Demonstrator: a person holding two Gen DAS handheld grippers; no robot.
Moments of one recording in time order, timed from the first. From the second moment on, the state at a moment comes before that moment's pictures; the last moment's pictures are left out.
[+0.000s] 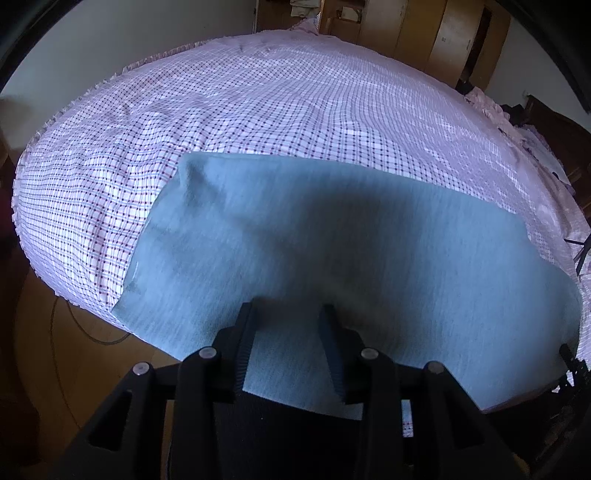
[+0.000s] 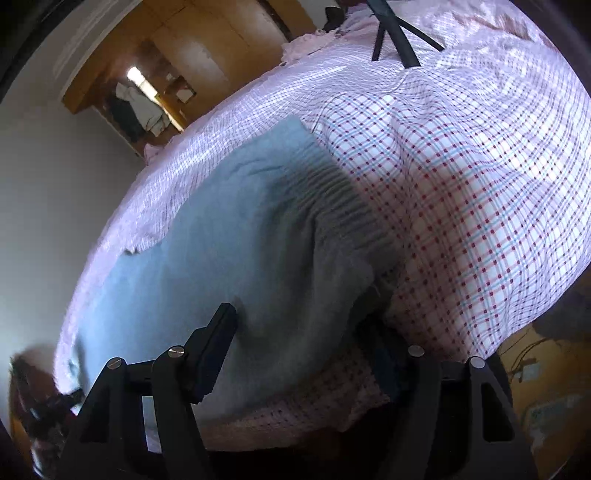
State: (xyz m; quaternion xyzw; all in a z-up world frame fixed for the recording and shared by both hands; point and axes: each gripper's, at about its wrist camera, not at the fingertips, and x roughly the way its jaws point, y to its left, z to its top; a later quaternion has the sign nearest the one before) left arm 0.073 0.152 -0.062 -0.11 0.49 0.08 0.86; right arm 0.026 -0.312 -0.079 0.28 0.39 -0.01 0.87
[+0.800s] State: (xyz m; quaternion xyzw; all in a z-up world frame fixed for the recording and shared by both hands) left arm 0.077 0.153 -0.065 -0.11 0.49 0.08 0.86; right arm 0.018 -0.329 -0.091 0.38 0.36 0.05 0.85
